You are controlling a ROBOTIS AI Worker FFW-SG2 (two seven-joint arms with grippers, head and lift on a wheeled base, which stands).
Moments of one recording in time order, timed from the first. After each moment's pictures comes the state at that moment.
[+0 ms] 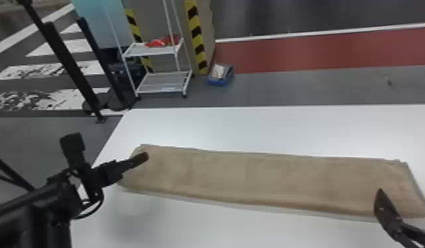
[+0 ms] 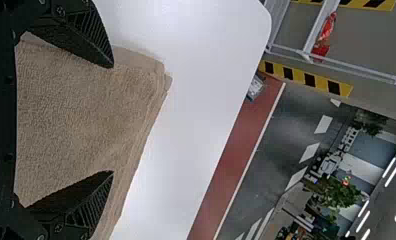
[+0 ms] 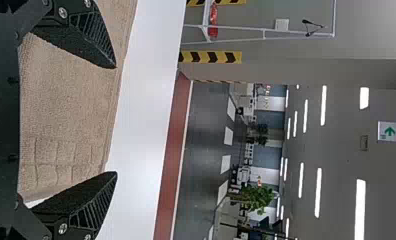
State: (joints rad) left arm -0.11 0.13 0.61 -1.64 0.04 0.92 -0.65; right arm 0.60 0.00 -0.10 -2.13 0.07 0.10 0.25
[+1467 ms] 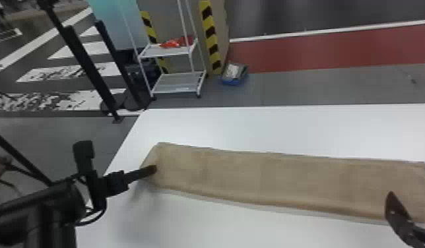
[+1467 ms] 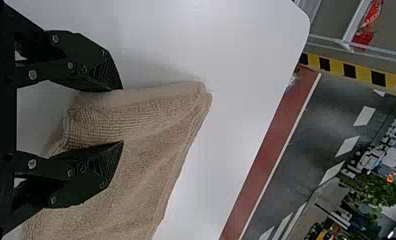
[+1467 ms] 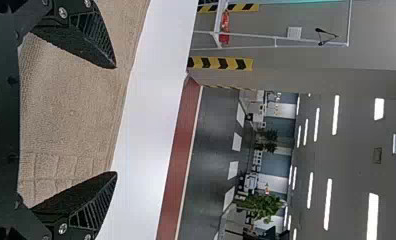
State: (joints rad) left arm -0.07 0.18 0.62 -1.68 -0.05 1.04 -0.84; right arm 0.60 0.00 -0.05 -2.18 0.13 0.18 0.24
